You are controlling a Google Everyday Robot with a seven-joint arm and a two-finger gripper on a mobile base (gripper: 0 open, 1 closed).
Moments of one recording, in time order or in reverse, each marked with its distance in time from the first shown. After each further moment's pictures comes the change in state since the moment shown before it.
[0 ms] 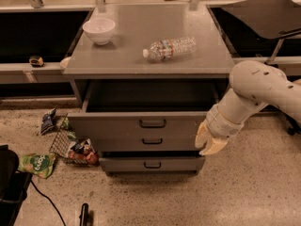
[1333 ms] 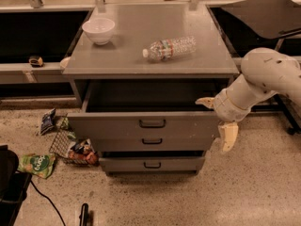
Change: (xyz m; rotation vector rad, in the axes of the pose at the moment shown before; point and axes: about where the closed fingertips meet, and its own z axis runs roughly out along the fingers) arm 0.035 -0.047 -0.034 0.154 0.040 0.001
